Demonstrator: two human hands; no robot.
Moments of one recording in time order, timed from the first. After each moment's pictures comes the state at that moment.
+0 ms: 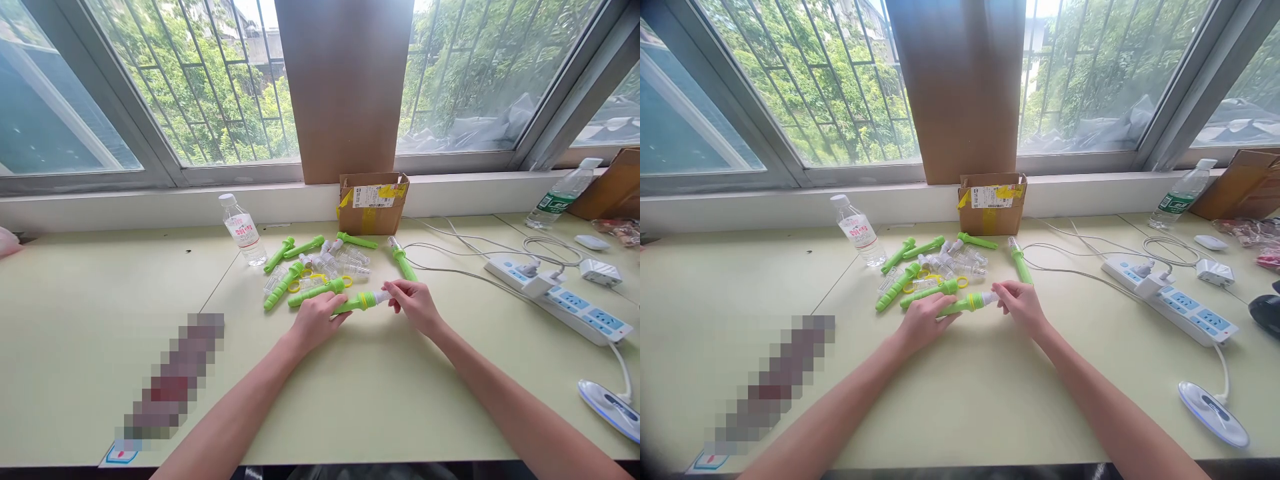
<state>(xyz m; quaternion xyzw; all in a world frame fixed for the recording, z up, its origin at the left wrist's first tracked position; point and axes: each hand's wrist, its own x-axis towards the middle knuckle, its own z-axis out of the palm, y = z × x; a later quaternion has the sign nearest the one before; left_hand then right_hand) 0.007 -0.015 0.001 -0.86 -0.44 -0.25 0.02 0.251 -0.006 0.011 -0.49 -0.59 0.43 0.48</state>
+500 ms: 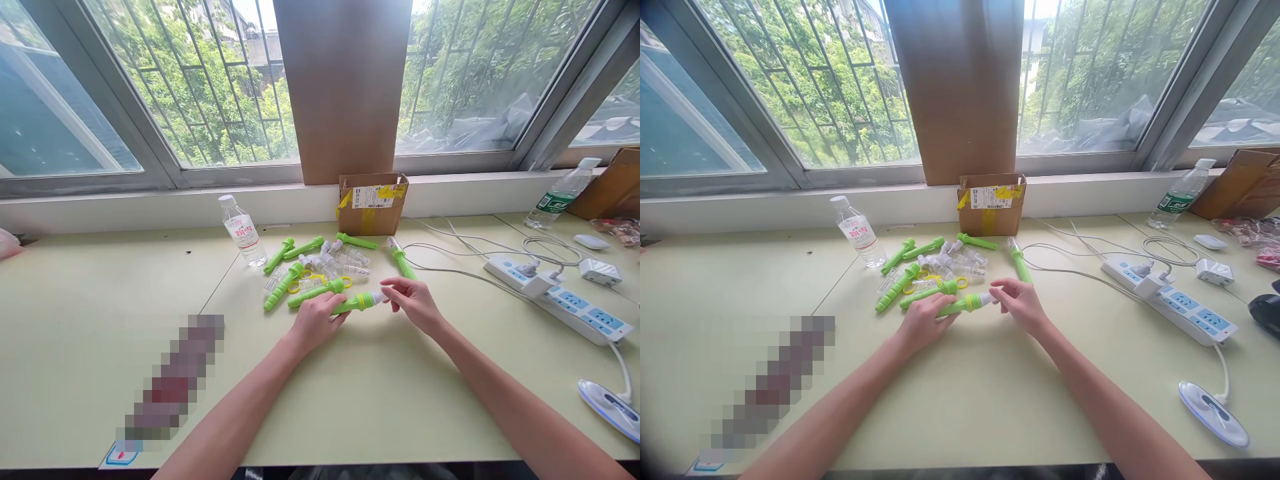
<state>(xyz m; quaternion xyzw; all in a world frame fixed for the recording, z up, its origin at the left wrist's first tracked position) 0.009 -0.016 0.001 -0.85 -0.45 -0.27 0.00 0.252 -0.006 0.015 -0.46 -0.59 0.46 0.47</state>
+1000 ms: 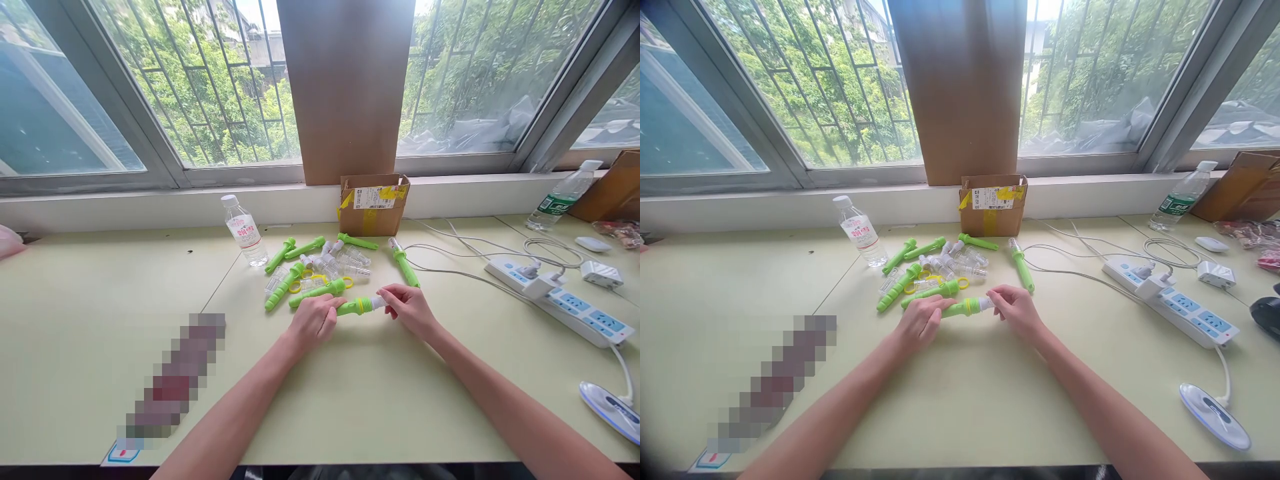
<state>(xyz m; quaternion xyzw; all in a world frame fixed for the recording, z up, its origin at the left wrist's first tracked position) 0.001 -0.023 0.021 -0.88 -0.40 -0.26 -0.05 0.244 -0.009 0.004 -0.46 -0.61 0.45 0.47</state>
